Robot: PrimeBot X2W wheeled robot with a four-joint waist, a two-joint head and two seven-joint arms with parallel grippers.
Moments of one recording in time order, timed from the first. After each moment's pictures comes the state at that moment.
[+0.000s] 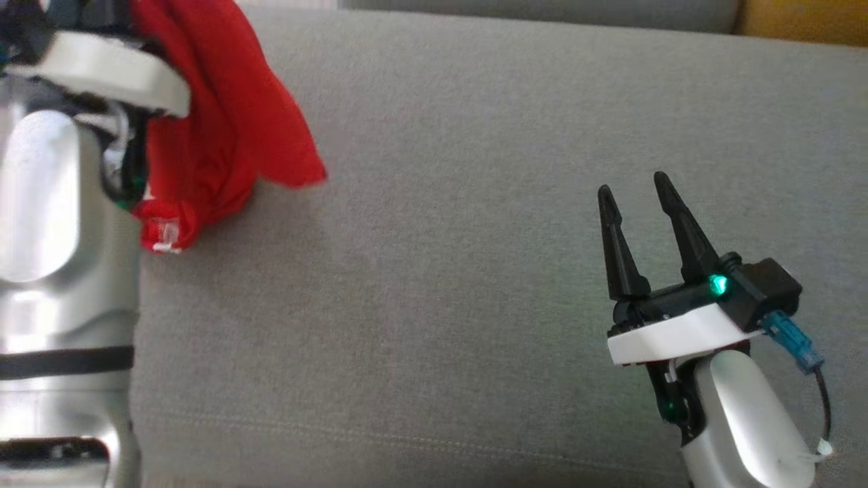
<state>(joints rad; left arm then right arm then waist) -0.84 0.20 -0.12 0.51 -0.13 -0.06 -0.25 -0.21 -0.05 0.19 0.18 0.17 0.13 -0.24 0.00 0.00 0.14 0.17</state>
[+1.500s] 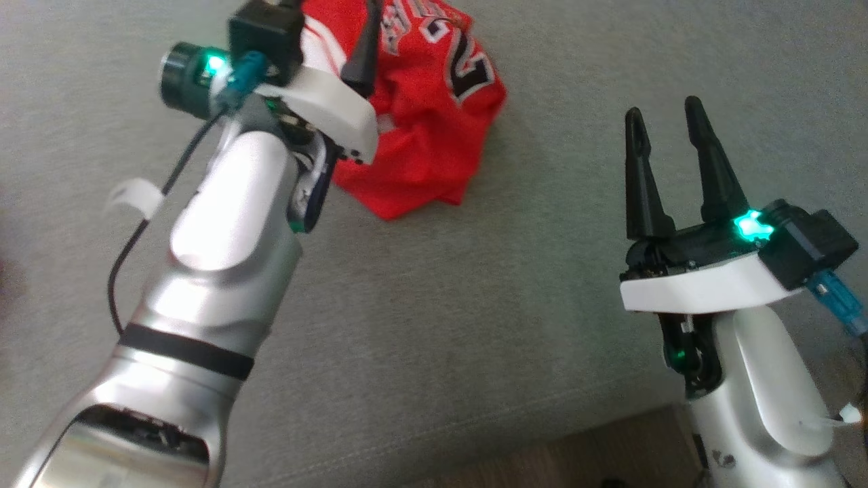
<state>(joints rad) -0.91 0.04 -0.50 0.68 -0.27 0.07 -0.25 -0.31 -0.05 0.18 0.10 0.27 0.13 -0.25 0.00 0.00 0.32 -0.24</state>
